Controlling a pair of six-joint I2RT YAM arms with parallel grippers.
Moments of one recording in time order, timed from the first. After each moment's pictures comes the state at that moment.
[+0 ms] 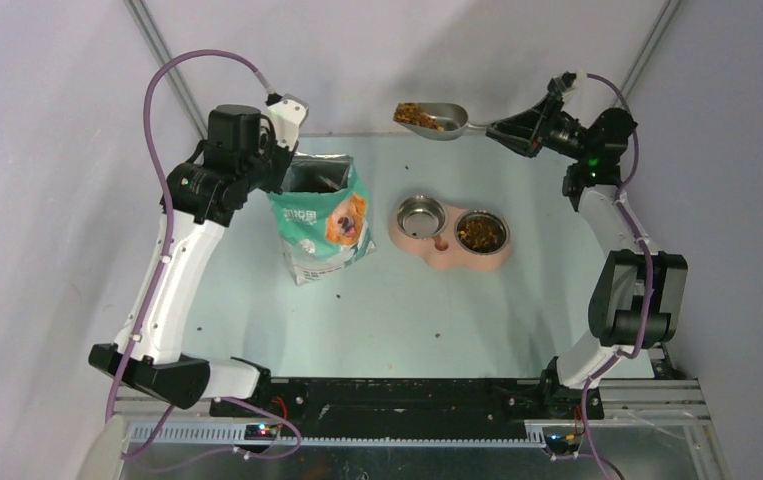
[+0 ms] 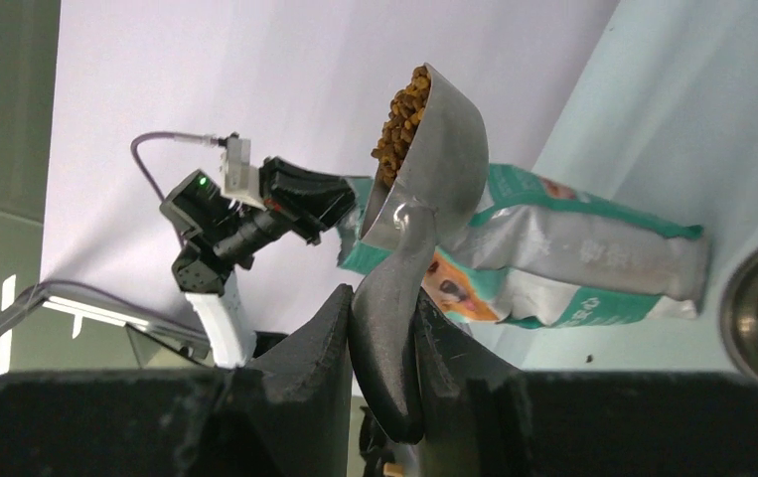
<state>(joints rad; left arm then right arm) -0.32 1.34 1.73 -0.97 -0.11 0.29 -0.07 1.65 1.29 0.70 -1.19 1.53</state>
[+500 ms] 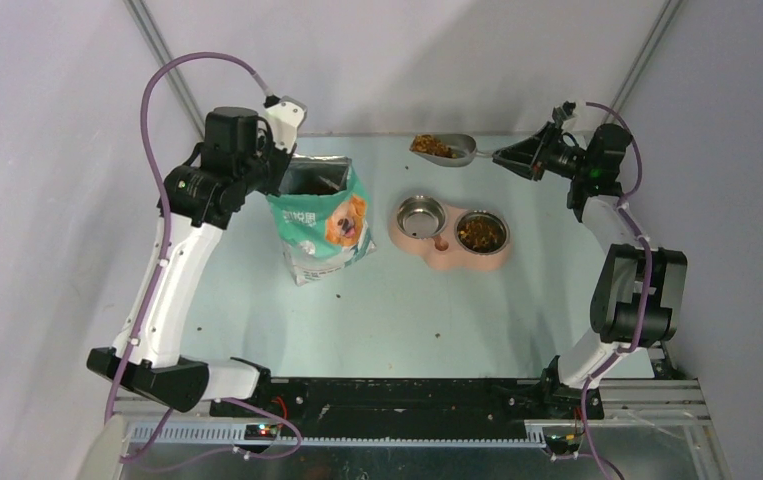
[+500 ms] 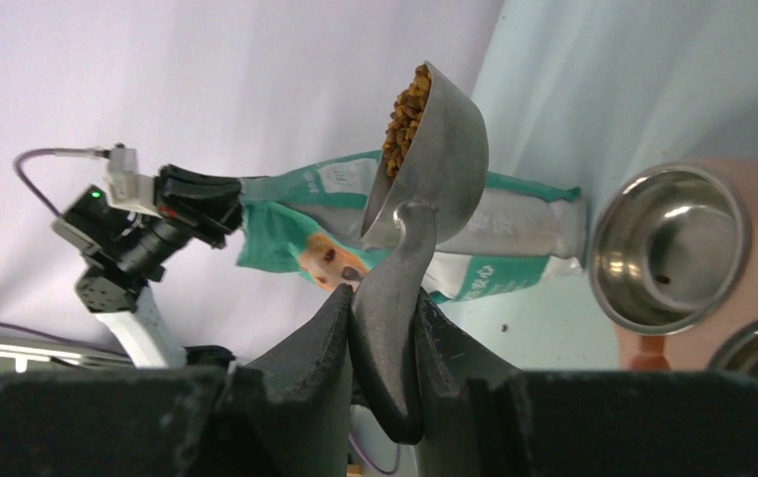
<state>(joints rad) -0.32 1.32 1.72 -0.98 -0.10 0.30 -0.15 1.67 1.17 0.52 -1.20 1.22</state>
